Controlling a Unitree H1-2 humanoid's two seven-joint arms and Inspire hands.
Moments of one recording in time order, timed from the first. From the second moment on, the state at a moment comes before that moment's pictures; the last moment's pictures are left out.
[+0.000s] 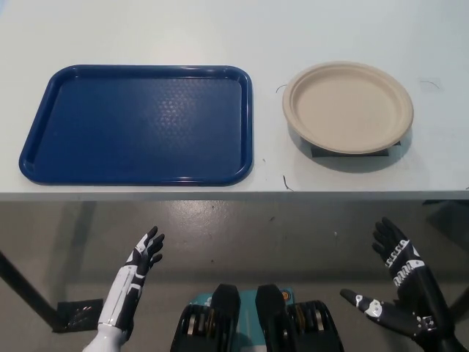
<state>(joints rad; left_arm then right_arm) -0.01 0.10 -0.05 0.16 0.05 -0.28 -0.05 0.07 -0.15 0.07 -0.07 0.23 -0.13 0.13</state>
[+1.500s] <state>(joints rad) -0.01 0.10 -0.05 0.17 0.05 -0.28 -0.05 -0.11 -0.09 -0.10 -0.11 1.06 0.31 0.06</state>
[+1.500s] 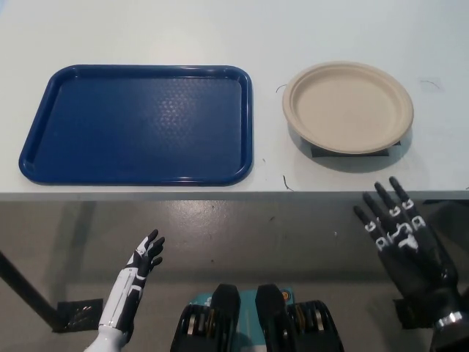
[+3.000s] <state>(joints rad) -0.03 0.11 -0.05 0.17 0.07 -0.32 -0.05 -0.18 -0.07 -0.21 -0.01 1.31 0.47 0.00</state>
